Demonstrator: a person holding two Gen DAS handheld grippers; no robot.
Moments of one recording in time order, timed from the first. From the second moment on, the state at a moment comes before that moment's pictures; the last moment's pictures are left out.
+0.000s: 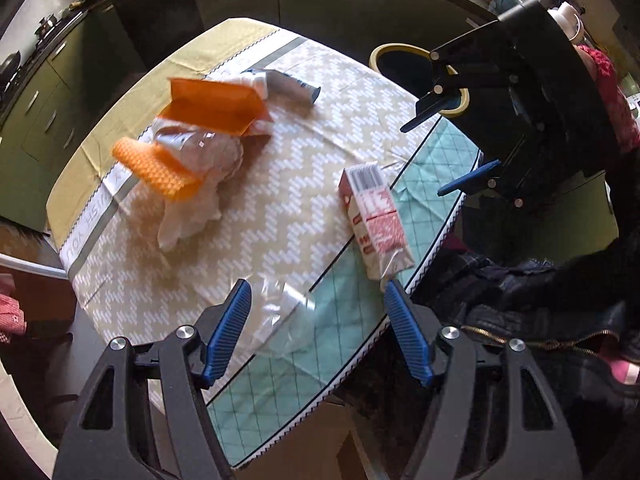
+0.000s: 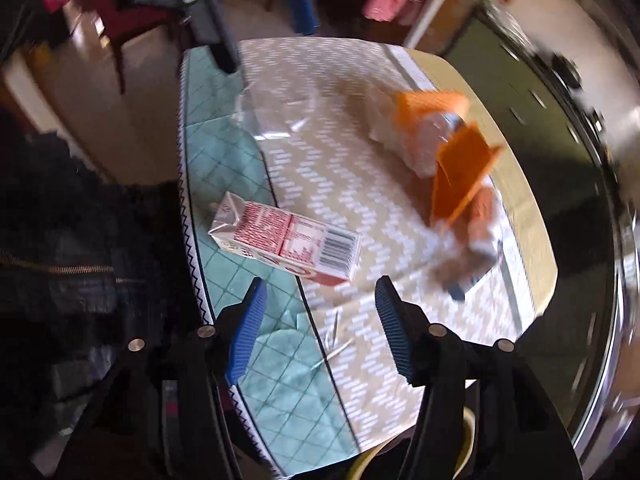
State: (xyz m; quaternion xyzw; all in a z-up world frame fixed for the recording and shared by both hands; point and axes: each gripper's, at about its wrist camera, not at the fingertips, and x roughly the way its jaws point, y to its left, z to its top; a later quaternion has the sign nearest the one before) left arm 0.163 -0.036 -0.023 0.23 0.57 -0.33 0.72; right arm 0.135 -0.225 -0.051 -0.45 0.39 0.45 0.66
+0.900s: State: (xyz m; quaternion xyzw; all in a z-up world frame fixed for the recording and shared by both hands) left arm 0.204 0.041 -0.074 0.19 0.60 -0.41 0.66; right arm 0.177 -0.184 -0.136 -0.62 0.42 0.49 0.45
